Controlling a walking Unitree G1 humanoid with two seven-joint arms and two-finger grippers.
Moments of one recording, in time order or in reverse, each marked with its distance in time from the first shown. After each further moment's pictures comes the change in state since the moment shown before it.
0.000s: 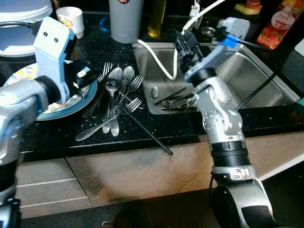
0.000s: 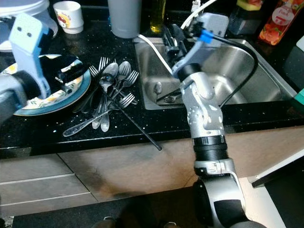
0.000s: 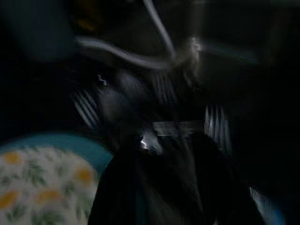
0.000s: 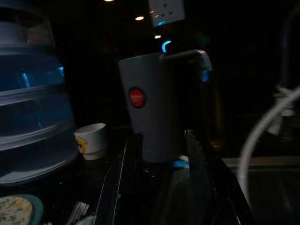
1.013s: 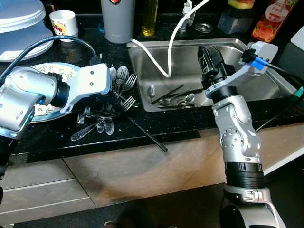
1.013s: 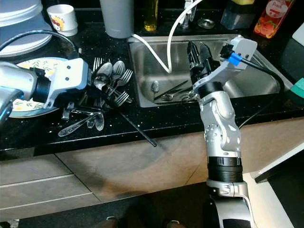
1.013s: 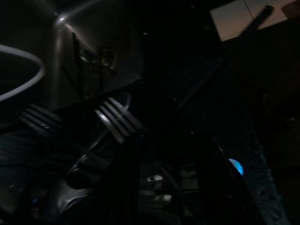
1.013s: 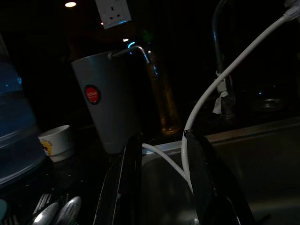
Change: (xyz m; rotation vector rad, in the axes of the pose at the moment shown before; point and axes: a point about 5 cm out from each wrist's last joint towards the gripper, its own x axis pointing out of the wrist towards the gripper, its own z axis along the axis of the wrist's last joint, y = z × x) left arm 0.048 -0.004 -0.004 0.509 0.122 -0.623; right arm -0.029 -0.021 0.001 -0.002 0.010 -0.113
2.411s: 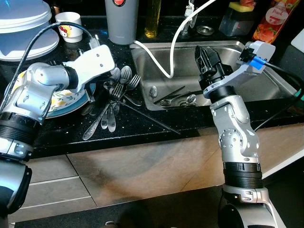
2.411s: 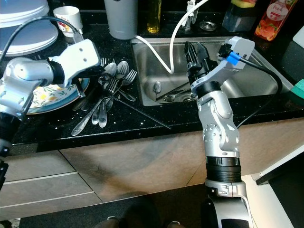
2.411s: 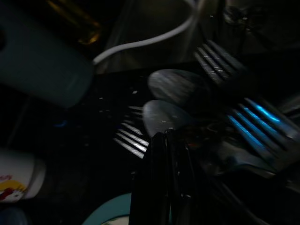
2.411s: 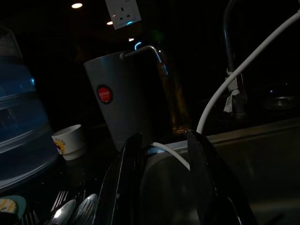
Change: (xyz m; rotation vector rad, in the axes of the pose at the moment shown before) left arm 0.002 0.060 -0.031 0.001 0.129 0.603; right arm 0.001 0.004 -0.001 0.025 0.011 0.008
